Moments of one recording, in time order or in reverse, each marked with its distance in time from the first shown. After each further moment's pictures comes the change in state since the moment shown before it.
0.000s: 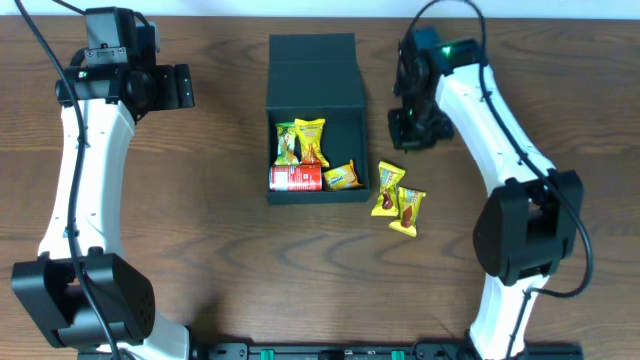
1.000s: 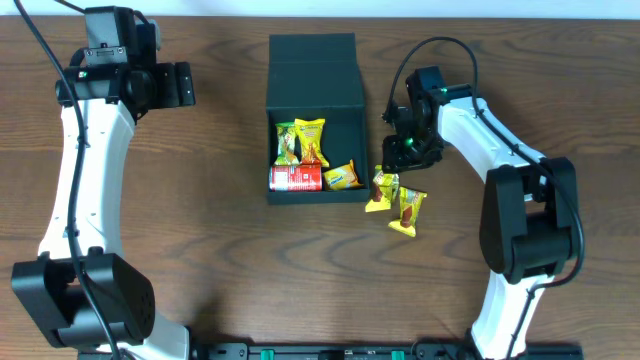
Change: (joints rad) left arm 0.000 0.000 0.000 0.016 0.019 0.000; right arm -0.054 0.000 -0.337 0.415 -0.213 -0.221
